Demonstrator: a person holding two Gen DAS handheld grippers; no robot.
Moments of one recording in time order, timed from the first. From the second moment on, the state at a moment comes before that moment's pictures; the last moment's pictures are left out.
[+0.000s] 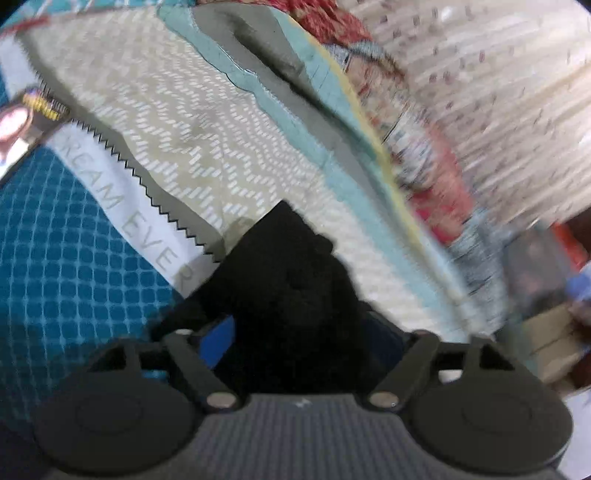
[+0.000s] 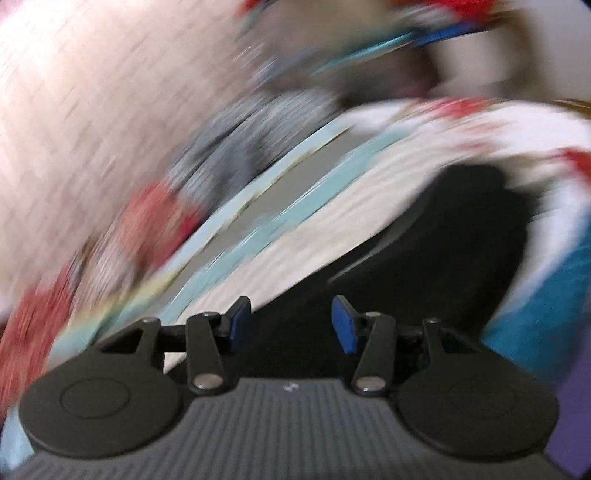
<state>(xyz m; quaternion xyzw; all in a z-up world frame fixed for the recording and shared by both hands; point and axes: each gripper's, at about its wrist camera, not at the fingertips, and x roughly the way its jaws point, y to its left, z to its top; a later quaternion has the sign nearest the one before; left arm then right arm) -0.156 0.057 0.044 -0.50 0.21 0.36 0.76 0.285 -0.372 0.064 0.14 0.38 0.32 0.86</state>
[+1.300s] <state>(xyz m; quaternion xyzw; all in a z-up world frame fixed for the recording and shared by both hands) -0.168 0.028 0.031 -0.40 0.26 0.39 0.79 -0.058 -0.118 -0.018 -0.44 0.07 0.67 0.60</state>
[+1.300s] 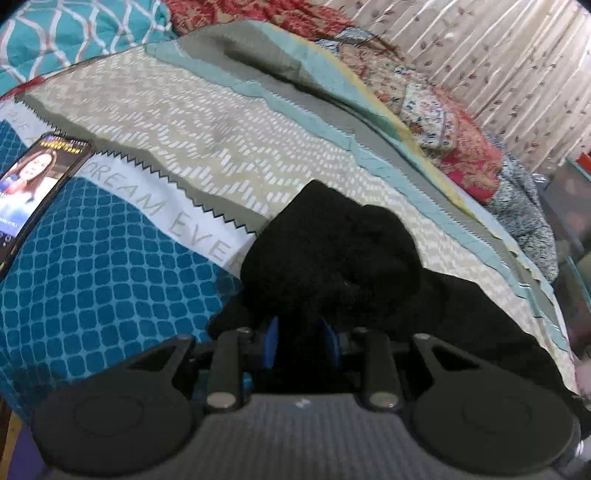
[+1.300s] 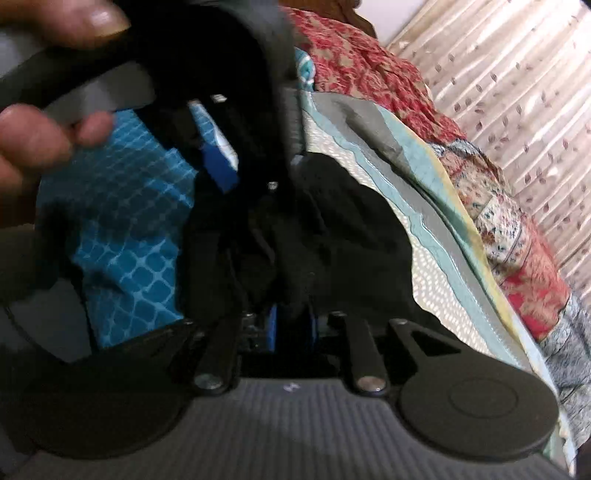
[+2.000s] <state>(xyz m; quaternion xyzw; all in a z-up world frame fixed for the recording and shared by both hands) -0.180 0.073 0.056 -0.46 0.19 0.38 0.78 0.007 -0.081 0.030 -0.22 0.32 0.67 0.63</state>
